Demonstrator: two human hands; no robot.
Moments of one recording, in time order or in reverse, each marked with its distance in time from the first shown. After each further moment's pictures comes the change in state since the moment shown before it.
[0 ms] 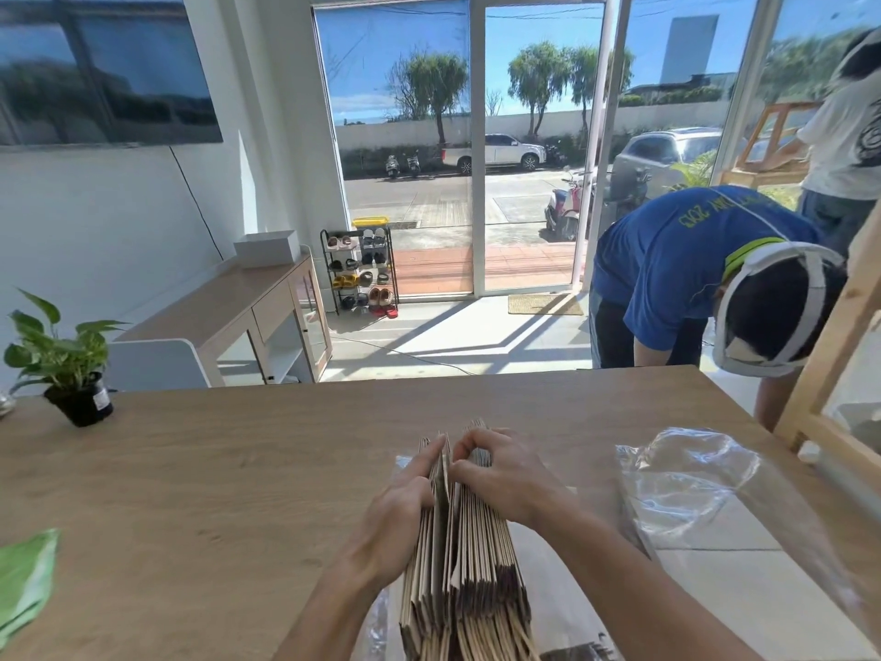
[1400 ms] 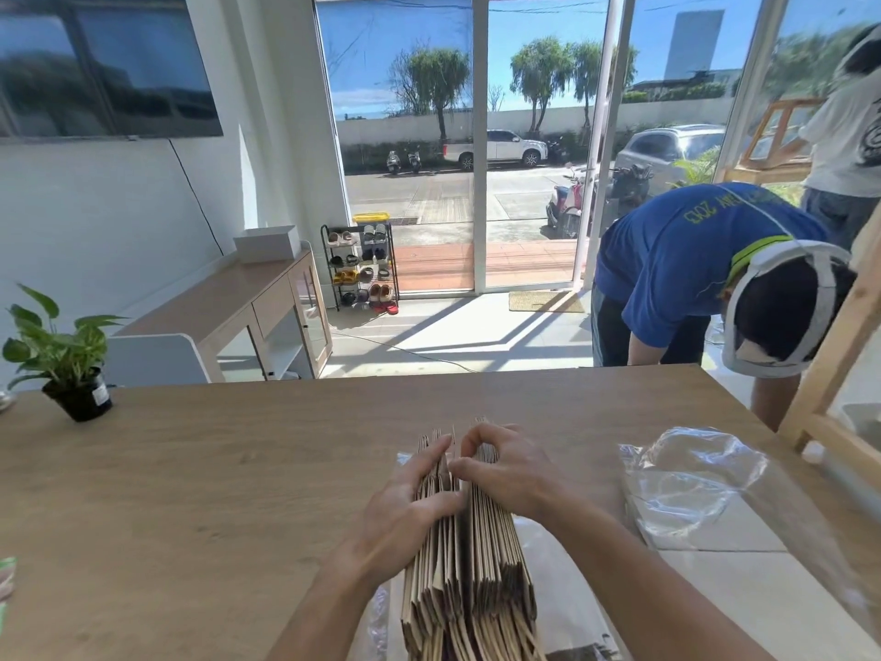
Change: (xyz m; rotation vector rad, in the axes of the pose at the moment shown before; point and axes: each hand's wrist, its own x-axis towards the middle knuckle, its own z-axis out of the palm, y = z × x) left_hand -0.004 0.008 -0.003 0.043 0.010 -0.040; right_hand 0.003 -0.001 -0.005 -0.017 -0.005 0.039
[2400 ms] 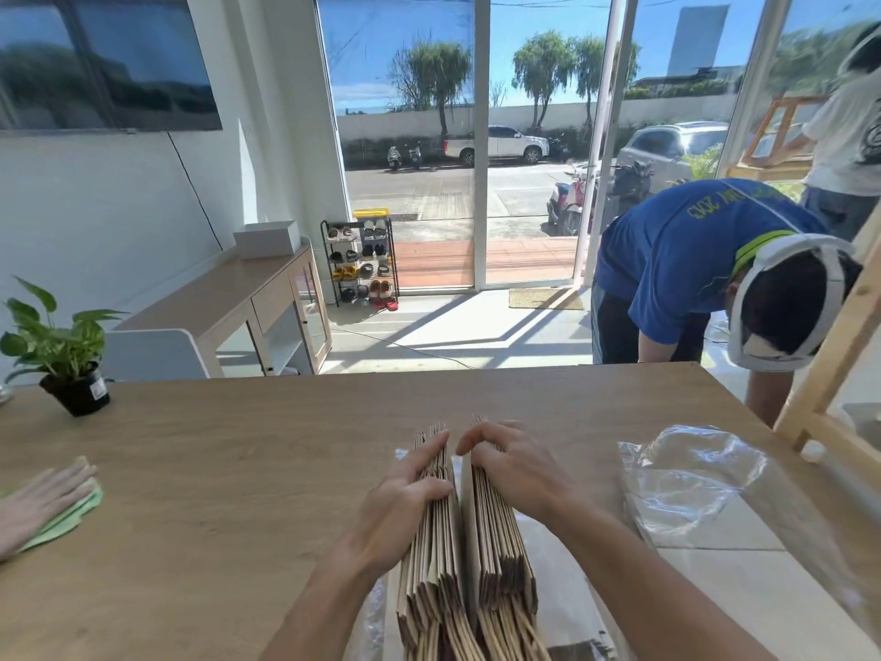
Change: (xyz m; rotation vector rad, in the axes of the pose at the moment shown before) left_hand 0.004 0.000 0.000 -0.042 0.024 -0.011; right_hand 0.000 0.008 -0.001 0.076 0.003 -0.036
